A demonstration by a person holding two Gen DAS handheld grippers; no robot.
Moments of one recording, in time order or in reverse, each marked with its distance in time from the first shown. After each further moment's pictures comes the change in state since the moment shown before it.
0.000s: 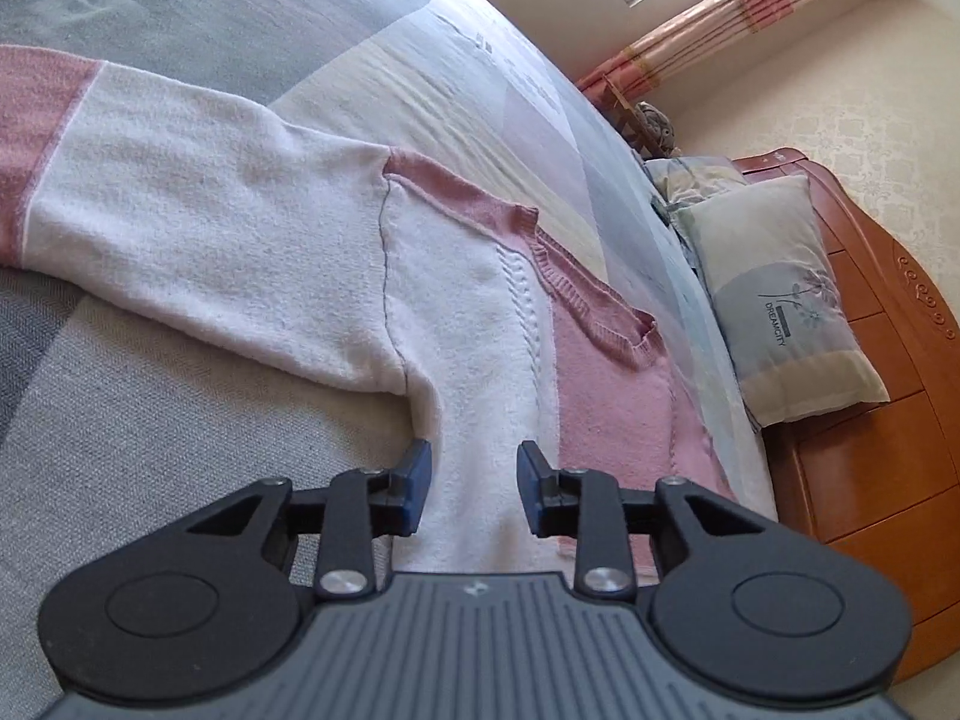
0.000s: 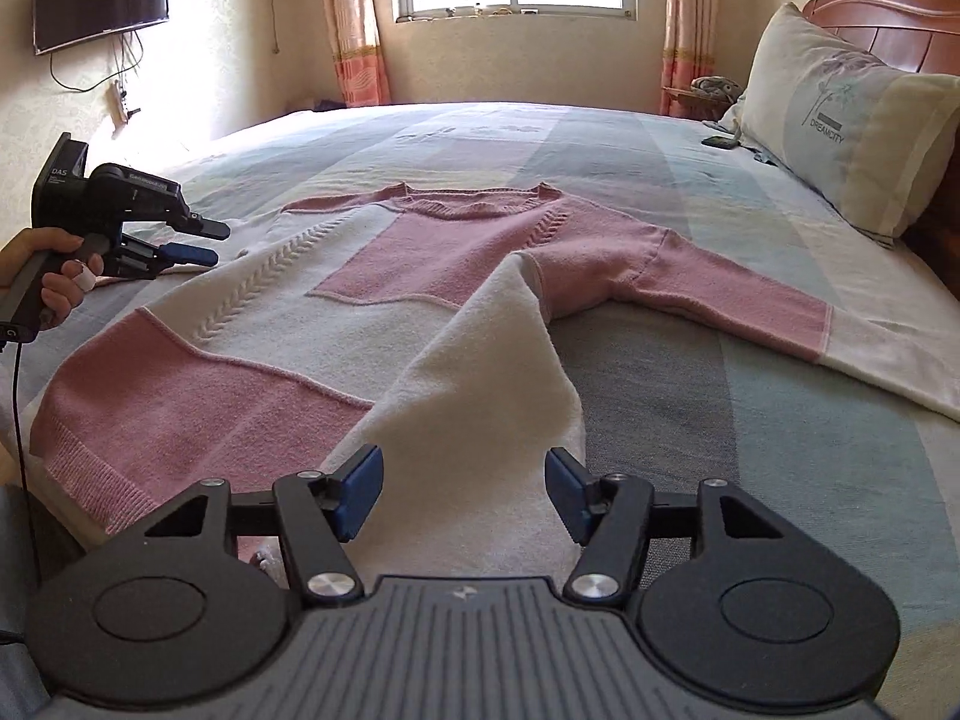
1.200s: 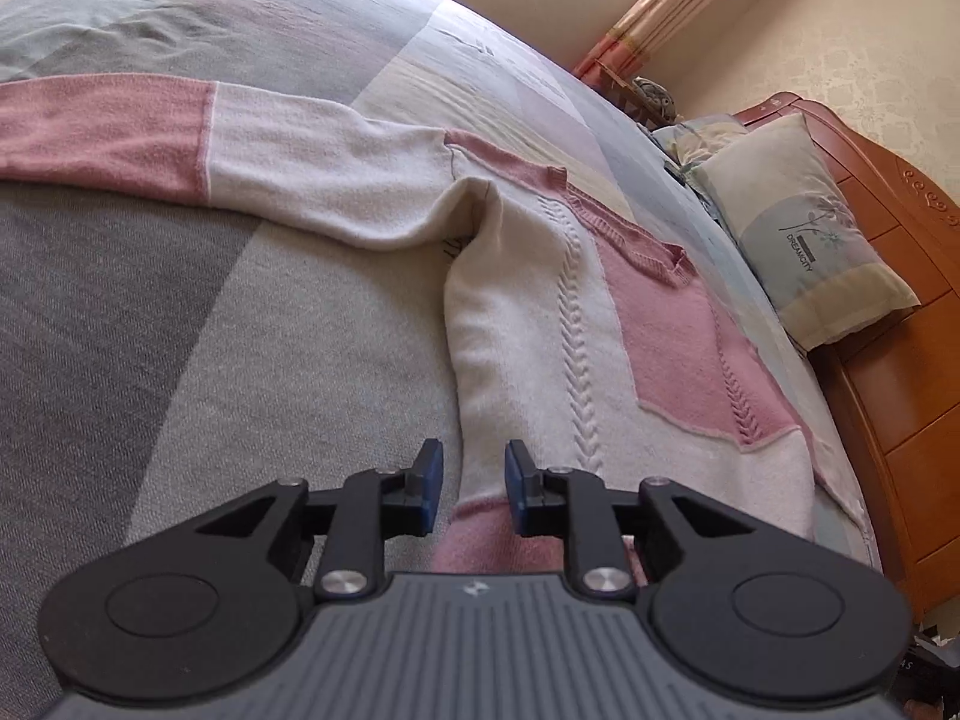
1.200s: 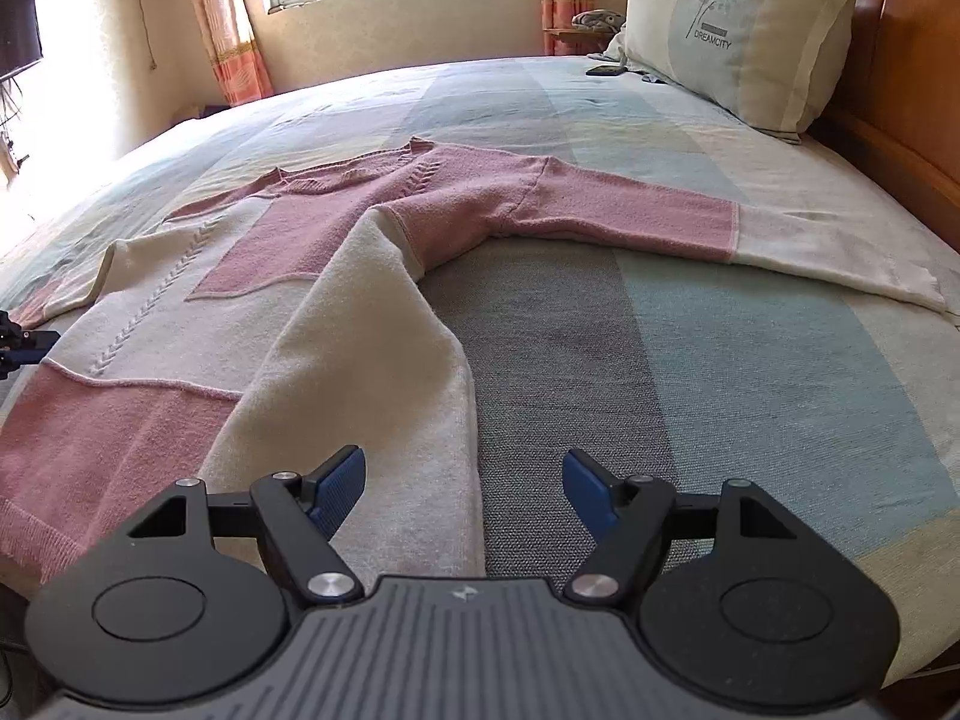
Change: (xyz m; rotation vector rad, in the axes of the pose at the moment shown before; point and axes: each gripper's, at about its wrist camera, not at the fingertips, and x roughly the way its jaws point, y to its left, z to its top) left arm -0.086 0.025 -0.090 0.183 -0.043 0.084; right arm 0.008 -0.026 -0.010 0.177 0.041 -0.116
